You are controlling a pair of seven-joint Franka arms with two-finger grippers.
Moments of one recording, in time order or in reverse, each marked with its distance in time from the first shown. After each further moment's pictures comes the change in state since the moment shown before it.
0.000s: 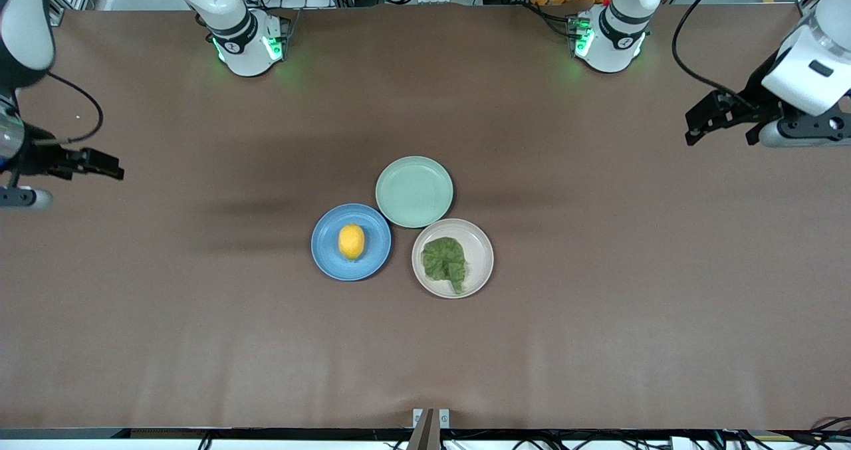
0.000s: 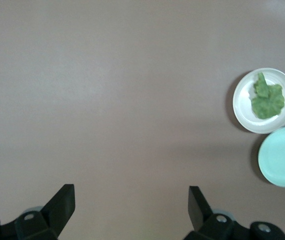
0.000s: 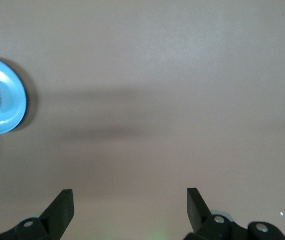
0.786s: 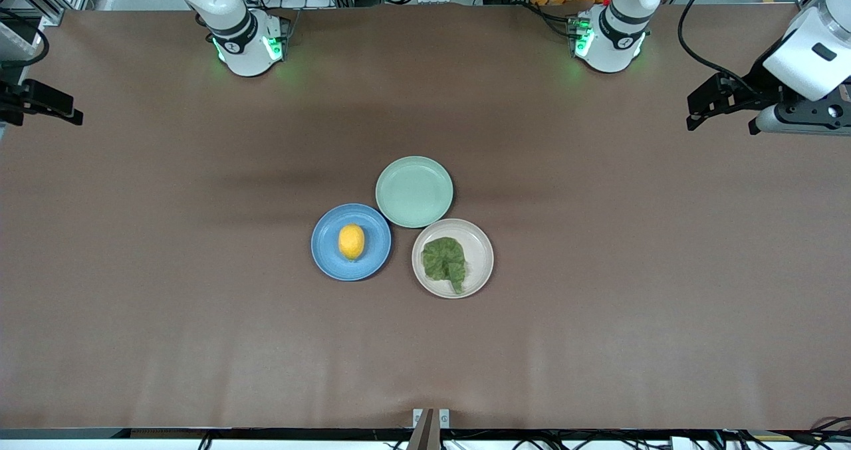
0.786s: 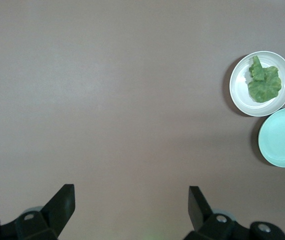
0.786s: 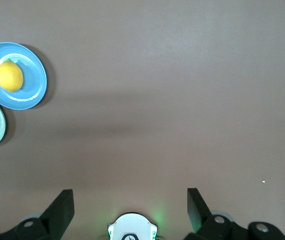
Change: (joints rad) left arm 0.000 0.000 -0.002 0.020 -0.001 -0.035 0.067; right arm -0.014 -0.023 0.014 0.231 -0.001 -0.252 0.002
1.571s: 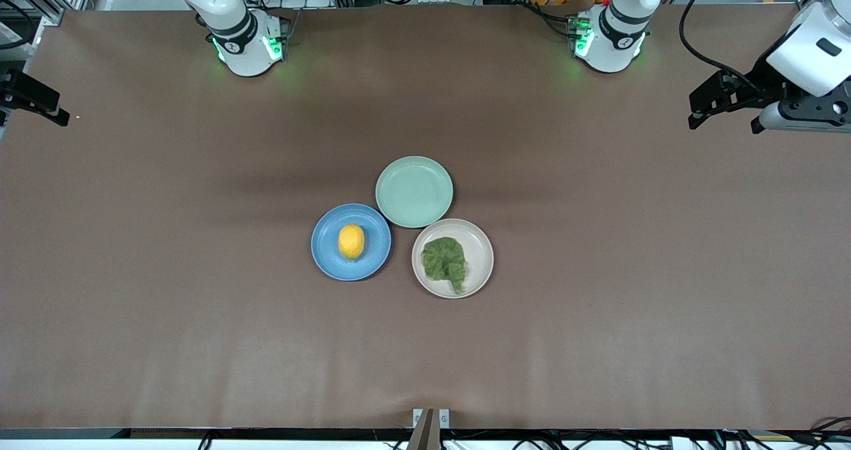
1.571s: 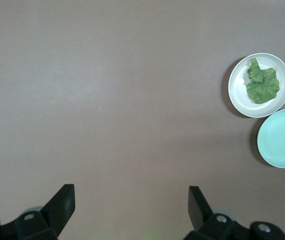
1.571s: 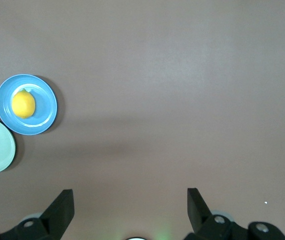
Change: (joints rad) left arm 0.000 0.000 -0.001 0.009 0.000 -0.001 0.002; right arm -0.014 -0.014 0.044 0.021 0.000 0.086 0.043
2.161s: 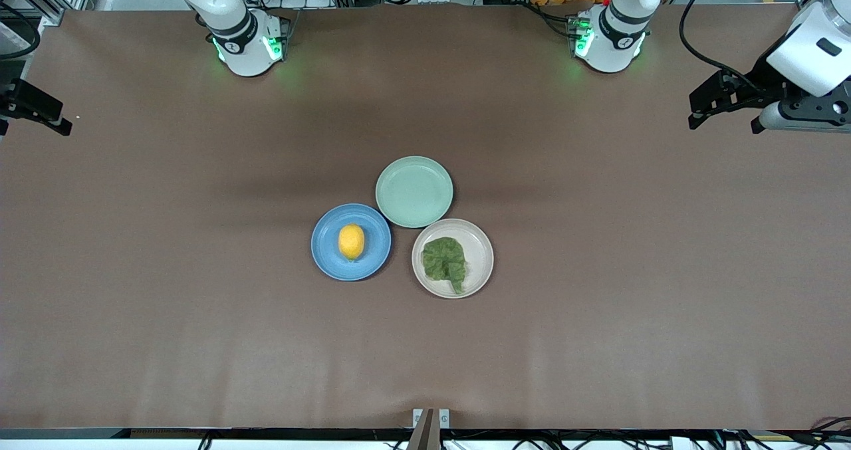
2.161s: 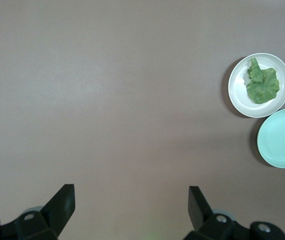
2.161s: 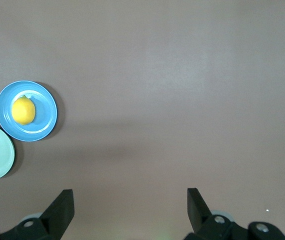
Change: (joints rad) left arm 0.000 0.000 0.000 0.000 0.000 0.000 0.000; right arm 0.000 0.000 0.002 -0.012 0.000 0.031 0.003
